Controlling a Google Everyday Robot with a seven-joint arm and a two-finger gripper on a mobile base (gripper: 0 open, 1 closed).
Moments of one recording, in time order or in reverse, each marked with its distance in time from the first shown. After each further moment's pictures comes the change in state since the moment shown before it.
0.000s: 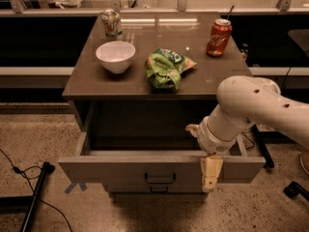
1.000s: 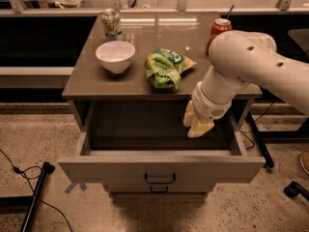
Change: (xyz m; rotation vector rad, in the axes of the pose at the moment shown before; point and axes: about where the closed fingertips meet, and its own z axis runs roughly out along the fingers) arm -0.022 -0.062 -0.064 0.061 0.059 -0.092
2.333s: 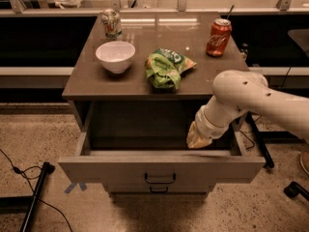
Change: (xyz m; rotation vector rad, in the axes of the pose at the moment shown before) arm 0.042 0.000 0.091 -0.001 -0.061 0.064
